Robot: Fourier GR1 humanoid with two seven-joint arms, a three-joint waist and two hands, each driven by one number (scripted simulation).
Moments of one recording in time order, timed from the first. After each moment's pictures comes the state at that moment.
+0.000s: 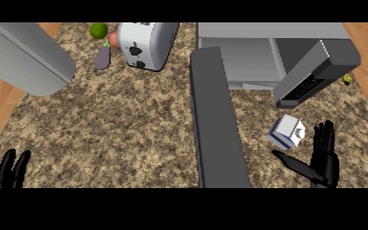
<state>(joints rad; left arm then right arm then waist) 0.59 0.01 0.02 -2.26 0.19 -0.20 -0.21 -0.15 -0.17 -0.29 -0.61 -0.24 -0.07 -0.92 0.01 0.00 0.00</state>
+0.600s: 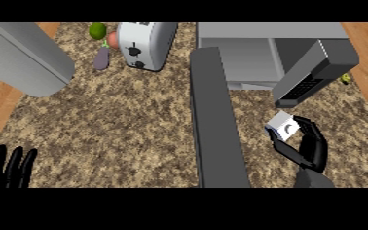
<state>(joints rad) 0.59 0.00 0.00 -2.24 0.18 -0.19 -0.21 -0.24 -0.13 -0.29 -0.61 -0.21 -0.09 -1.02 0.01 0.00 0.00</state>
